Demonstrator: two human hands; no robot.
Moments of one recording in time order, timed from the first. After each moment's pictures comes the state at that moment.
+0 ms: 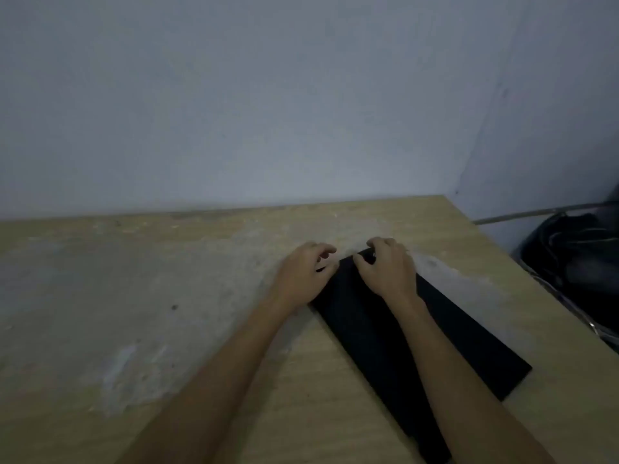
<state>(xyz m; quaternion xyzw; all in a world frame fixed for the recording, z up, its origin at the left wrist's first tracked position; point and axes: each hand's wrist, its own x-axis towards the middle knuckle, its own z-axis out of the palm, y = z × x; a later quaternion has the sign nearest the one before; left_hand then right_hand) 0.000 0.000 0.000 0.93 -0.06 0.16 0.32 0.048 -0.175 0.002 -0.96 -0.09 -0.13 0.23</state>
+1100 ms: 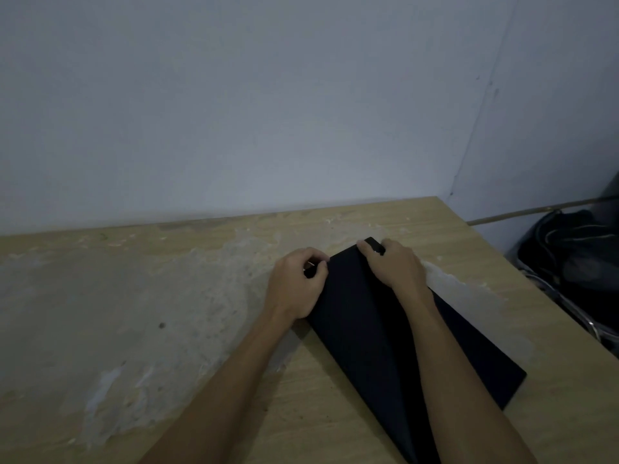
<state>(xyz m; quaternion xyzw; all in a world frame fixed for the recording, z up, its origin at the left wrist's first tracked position) -0.005 -0.007 0.009 0.88 0.00 0.25 0.41 0.082 -0.192 0.018 -0.96 0.02 -0.03 0.27</state>
